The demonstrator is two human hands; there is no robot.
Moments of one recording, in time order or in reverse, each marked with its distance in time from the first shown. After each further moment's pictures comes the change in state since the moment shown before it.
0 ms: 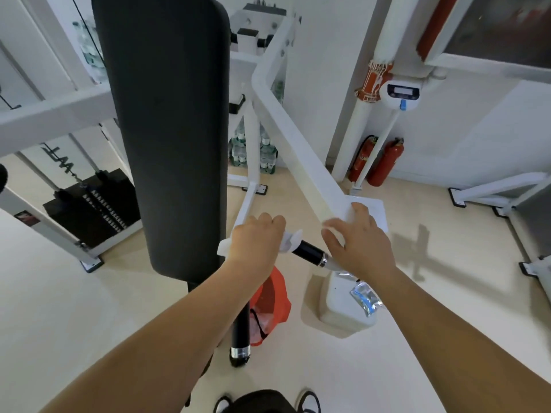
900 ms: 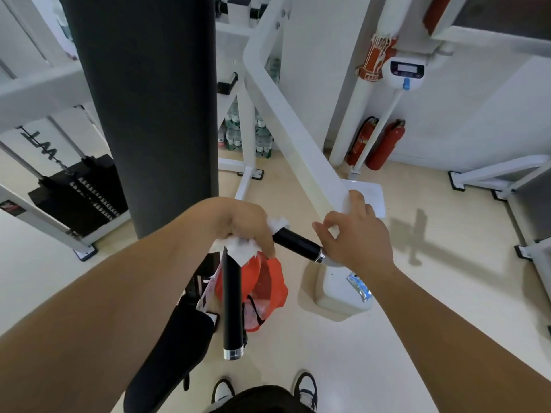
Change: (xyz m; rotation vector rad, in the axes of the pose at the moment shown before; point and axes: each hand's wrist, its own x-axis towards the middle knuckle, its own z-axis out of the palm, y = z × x) left_hand 0.054 -0.046 -0.022 -0.788 -0.898 -0.028; right_hand 0.009 -0.001 0.011 -0.102 0.045 0.019
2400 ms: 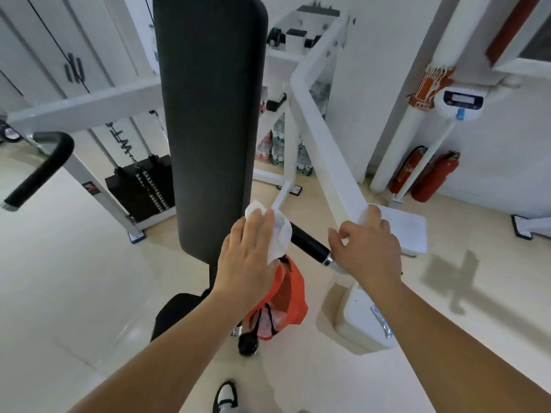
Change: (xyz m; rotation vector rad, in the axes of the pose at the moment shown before) left_hand -0.014 -0.040 0.145 0.393 1.198 0.098; right_hand -0.004 -0.002 -0.006 0.015 0.014 -0.028
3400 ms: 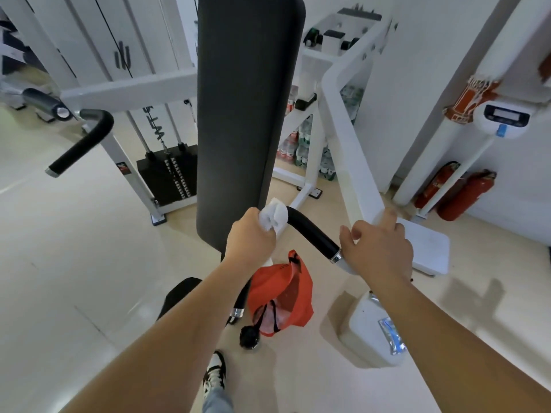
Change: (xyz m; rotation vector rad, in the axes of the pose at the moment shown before) left_hand 0.024 0.001 -0.012 -0.522 -0.055 -0.619; right_hand 0.003 0.004 0.004 -0.029 -0.031 -0.022
